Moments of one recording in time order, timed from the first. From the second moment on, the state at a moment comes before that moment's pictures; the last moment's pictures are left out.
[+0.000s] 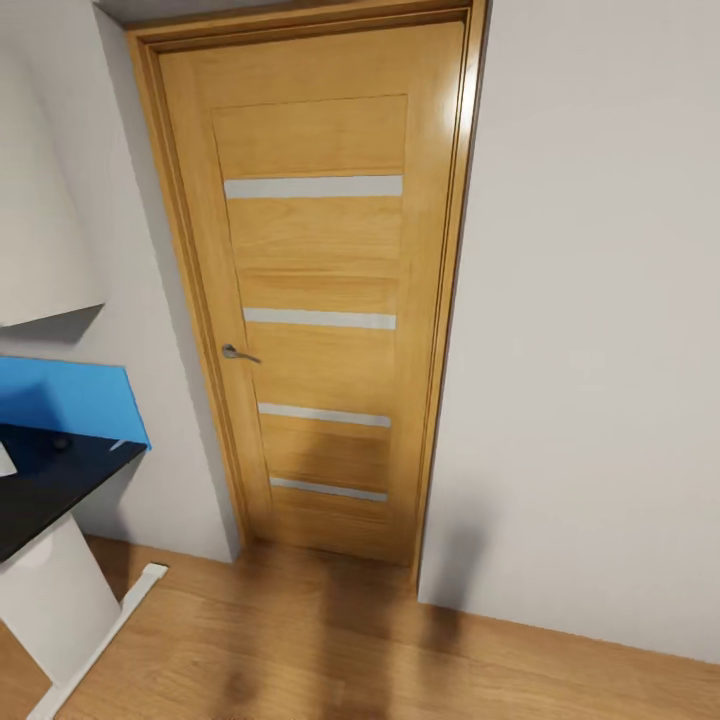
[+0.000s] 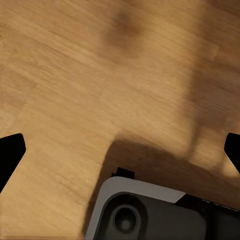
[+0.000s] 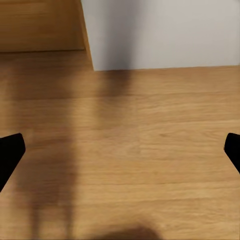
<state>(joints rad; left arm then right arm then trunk) -0.01 0.03 -0.03 -0.17 0.32 -0.48 0.02 -0.02 0.09 0.00 -0.36 -0.09 -0.61 -0.19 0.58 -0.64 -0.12</state>
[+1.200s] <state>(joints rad) -0.01 0.03 -0.02 -0.17 0.33 -0.50 0.03 -0.02 0.12 0.01 -0.35 -0.08 -0.61 -0.19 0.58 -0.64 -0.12</state>
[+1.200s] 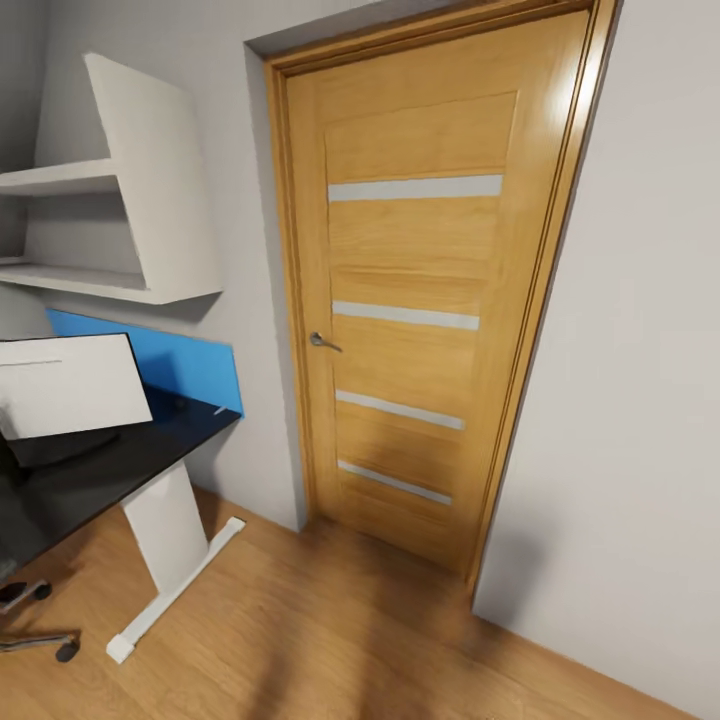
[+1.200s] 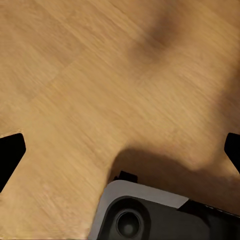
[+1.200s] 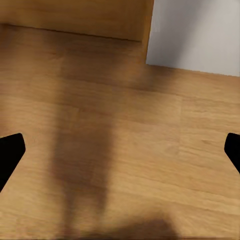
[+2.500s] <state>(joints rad) -0.01 0.03 -0.02 -0.17 0.32 -0.57 0.03 -0.02 0.14 0.01 -0.32 0.03 -0.63 -0.18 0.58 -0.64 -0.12</state>
